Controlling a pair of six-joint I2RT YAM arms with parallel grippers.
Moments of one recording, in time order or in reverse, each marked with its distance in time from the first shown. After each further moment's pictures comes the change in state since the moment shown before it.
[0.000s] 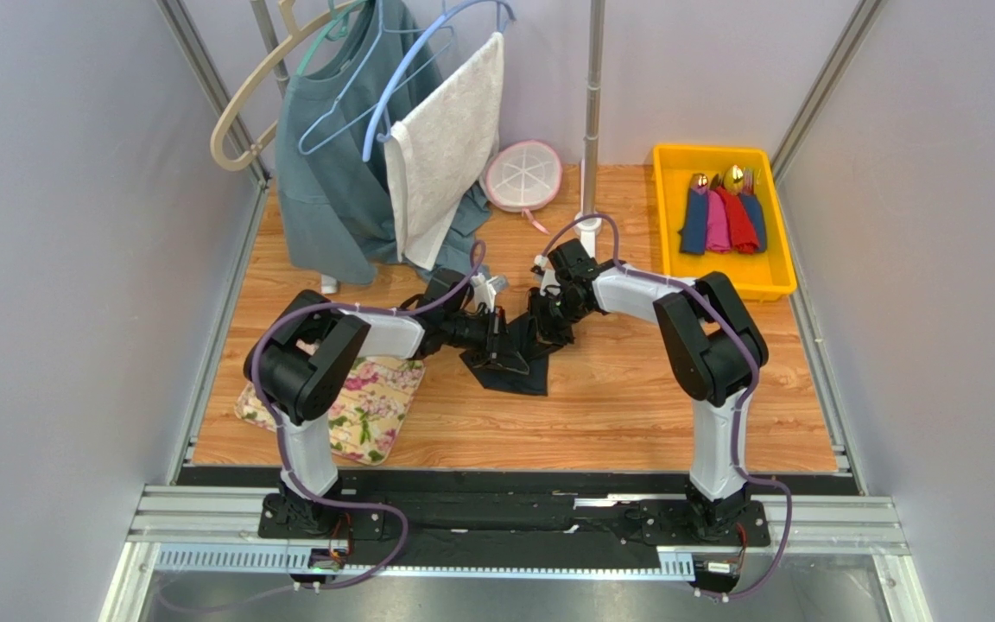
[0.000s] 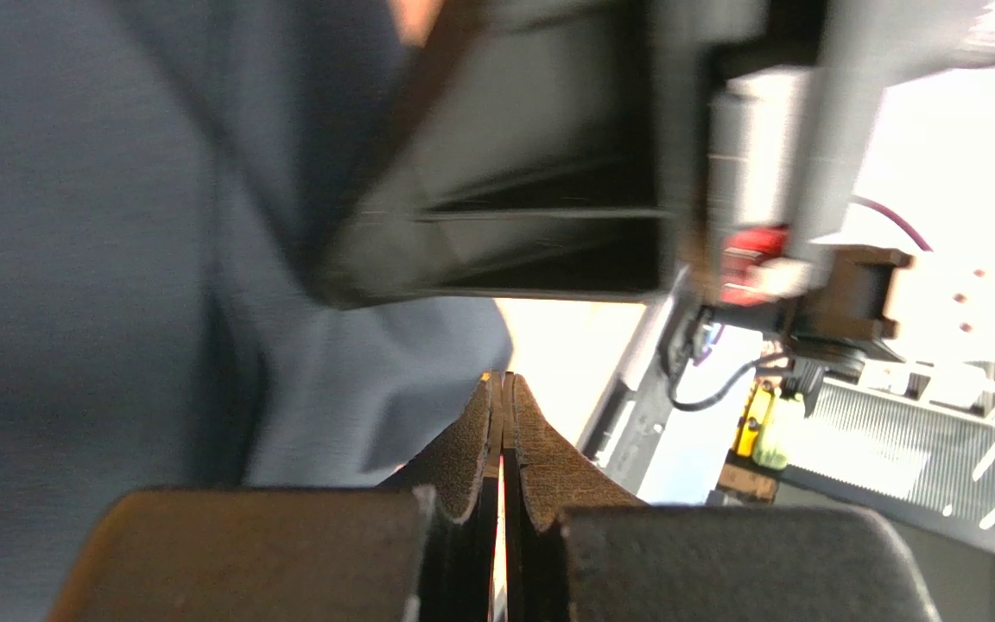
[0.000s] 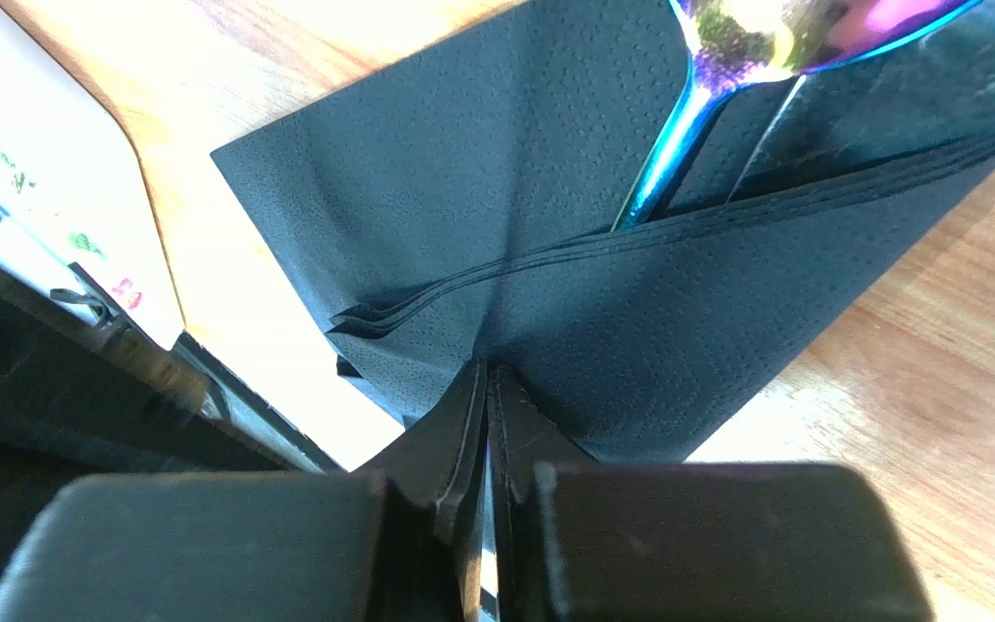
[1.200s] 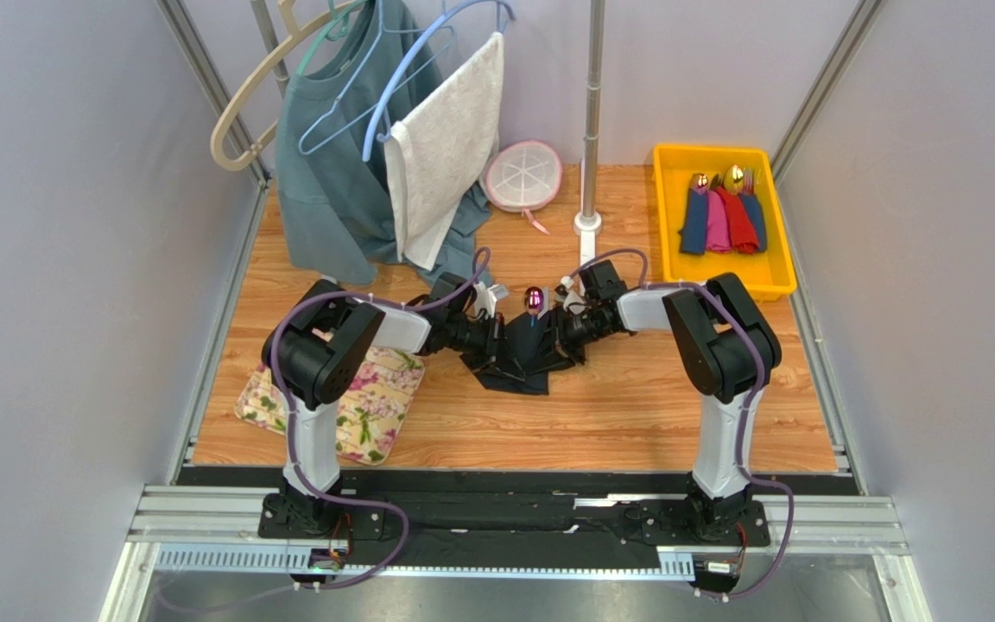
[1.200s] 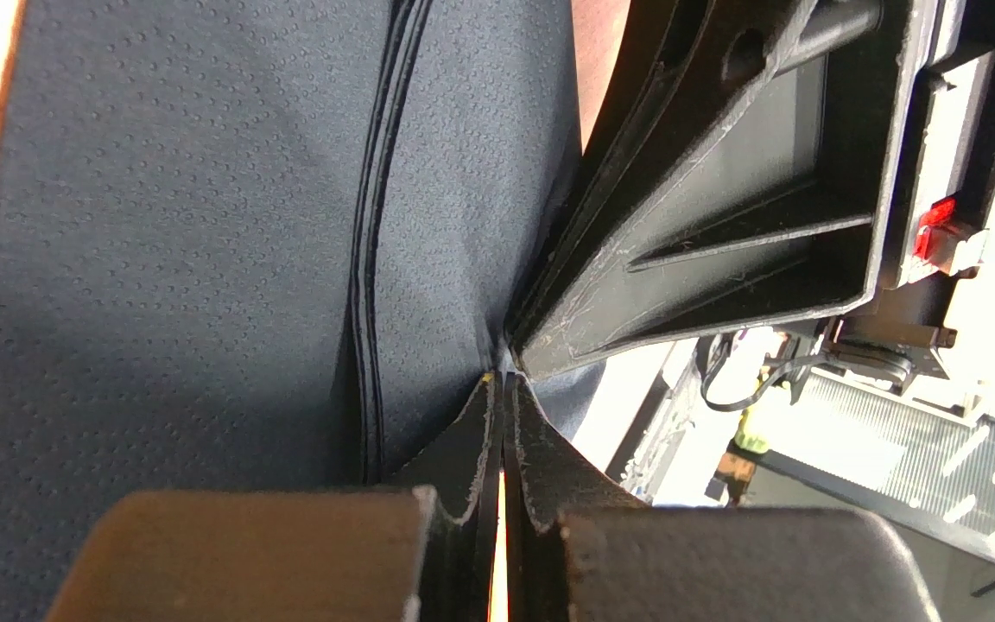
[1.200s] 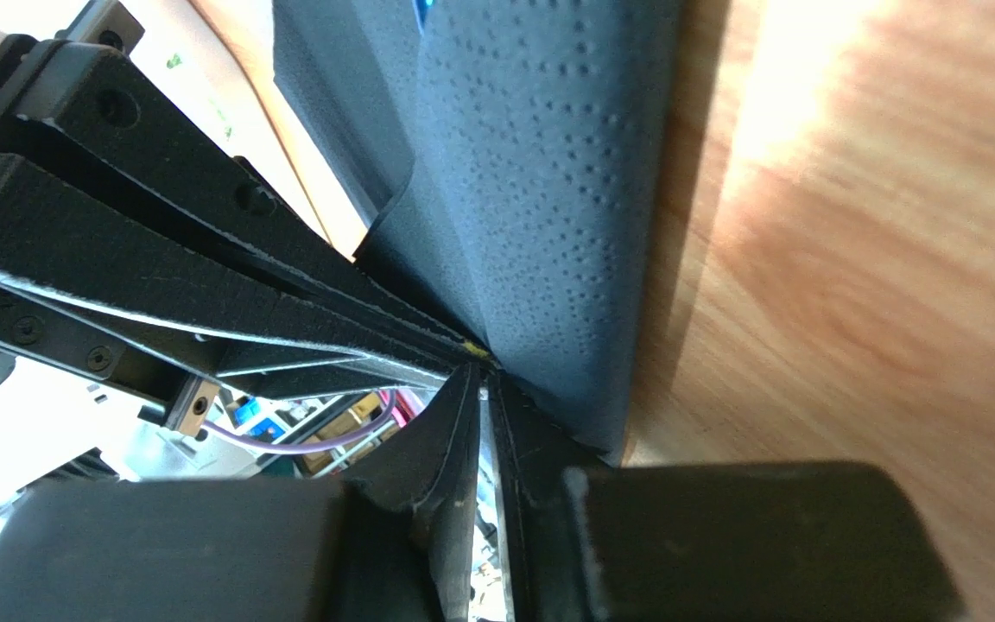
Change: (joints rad) left arm 0.010 0.114 0.048 -0.076 0.002 0.045; right arm -0.108 -0.019 -0.238 0.267 -0.321 0.207
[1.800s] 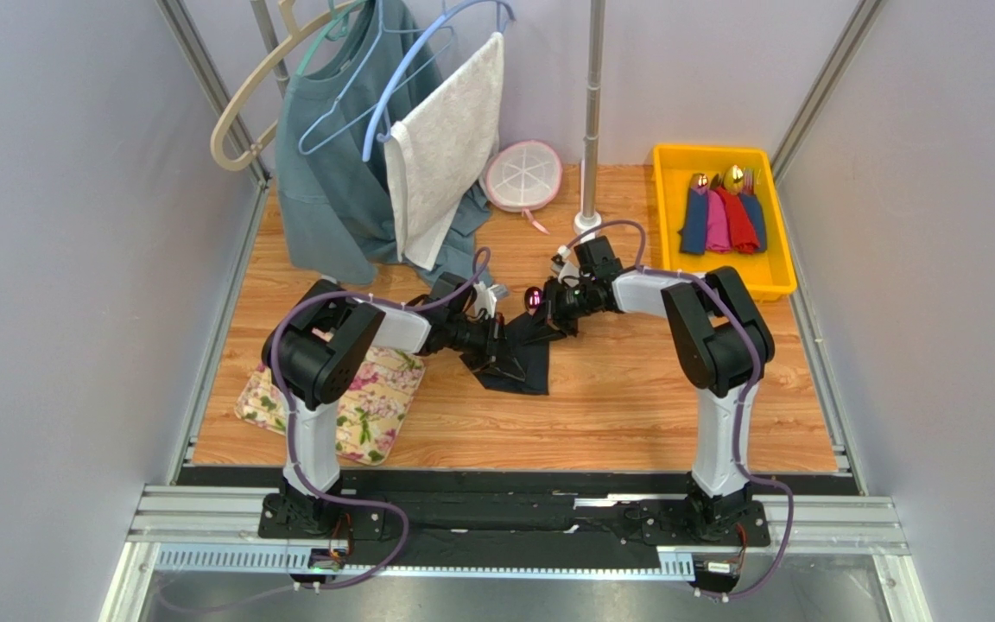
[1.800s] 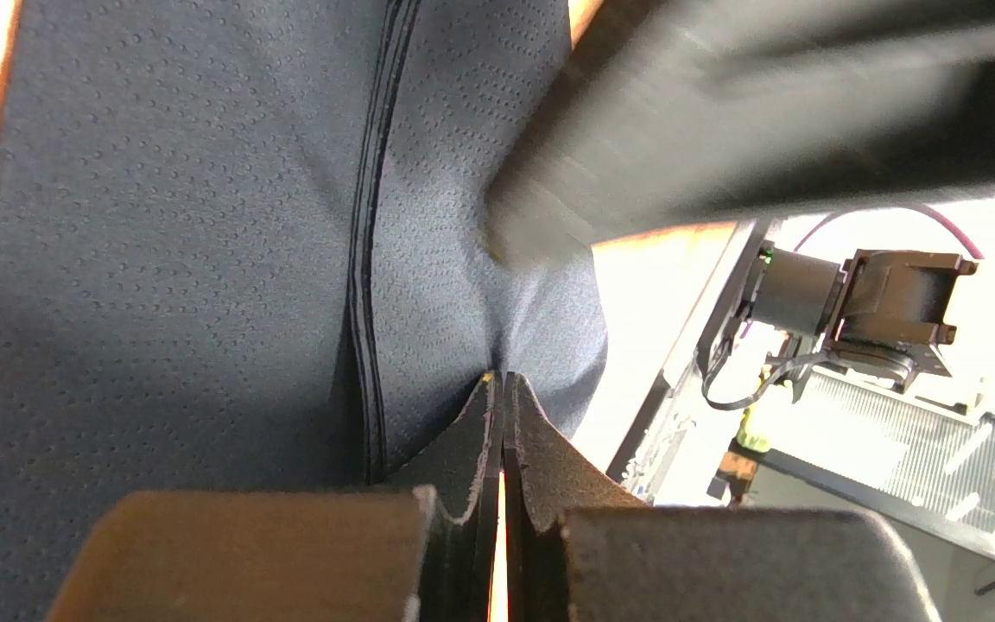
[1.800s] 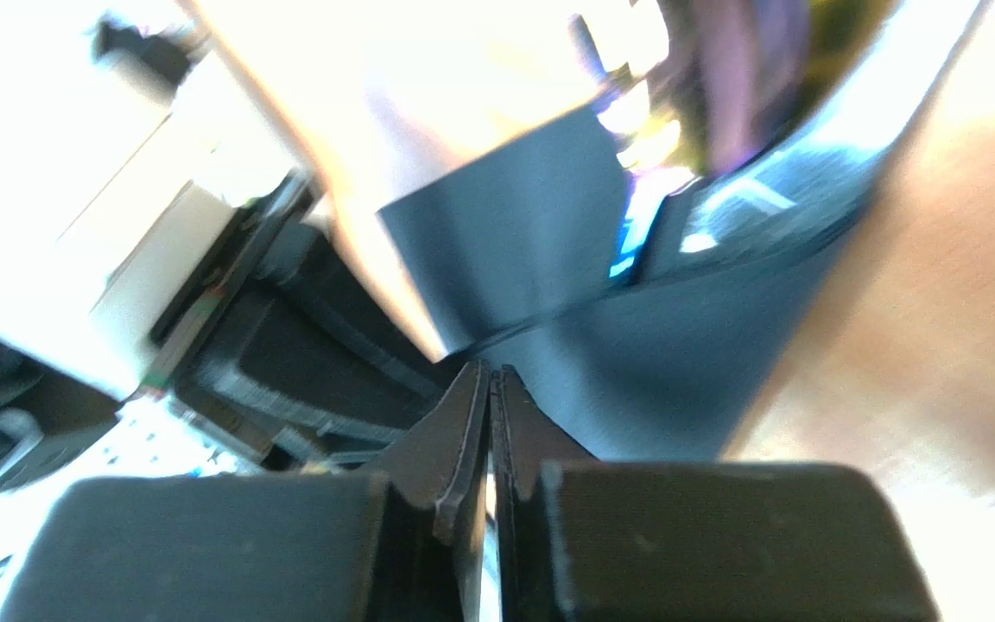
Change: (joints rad) left arm 0.004 0.000 0.000 0.003 0.002 0.004; right arm -0.009 0.026 0.148 0.018 0.074 0.006
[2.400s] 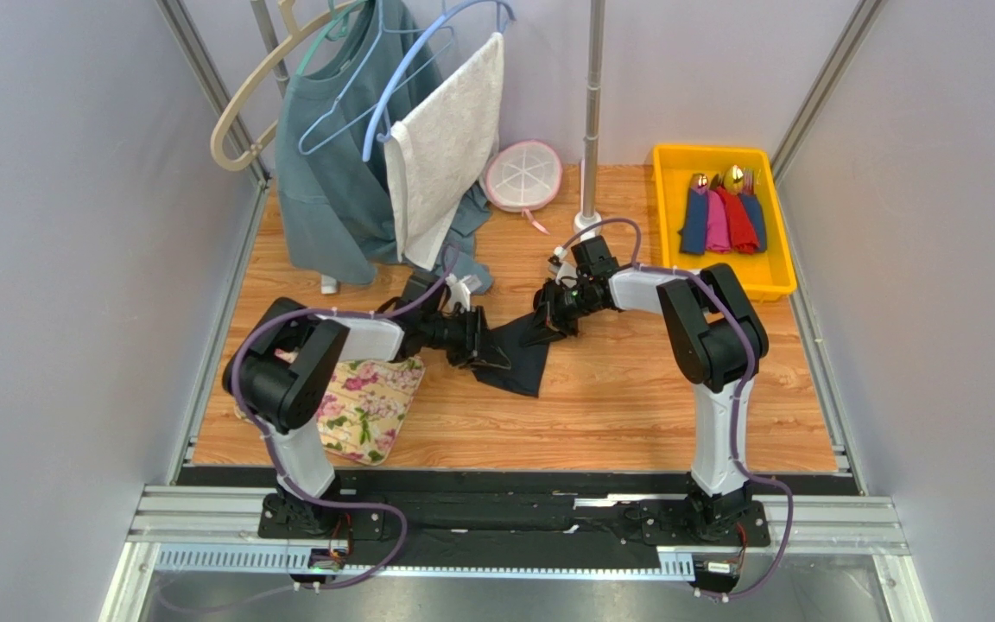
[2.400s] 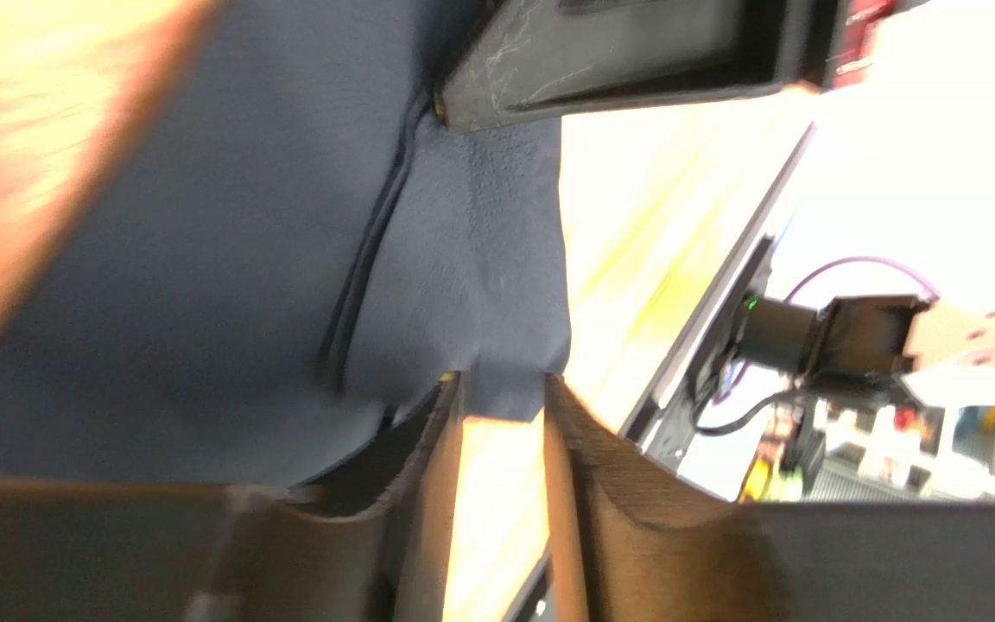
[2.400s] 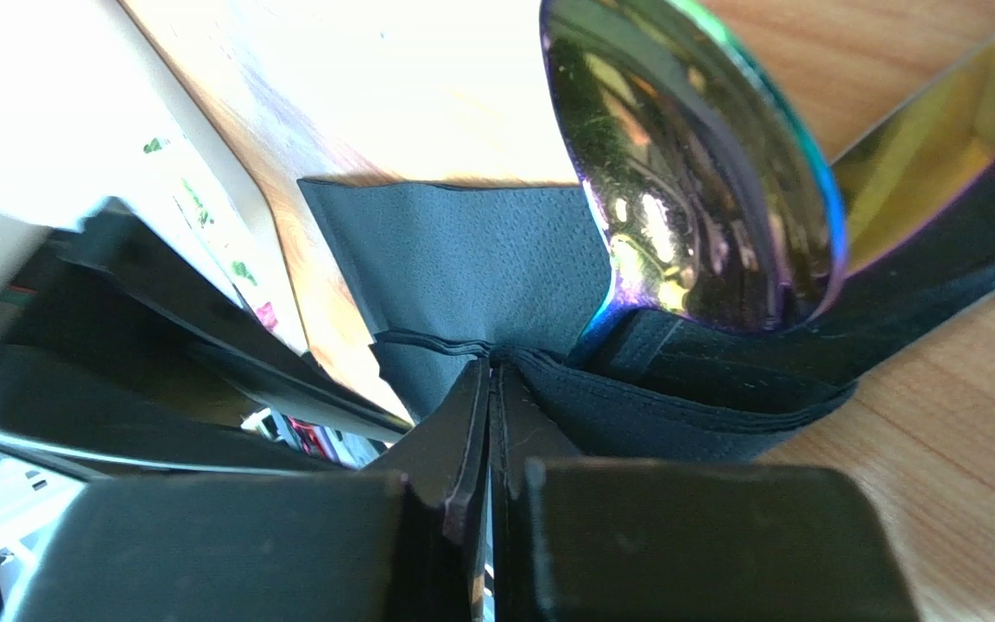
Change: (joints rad) left arm 0.055 -0.159 -0.126 0.046 -0.068 -0.043; right arm 0.000 0.061 0.051 -0.060 0.046 -0.092
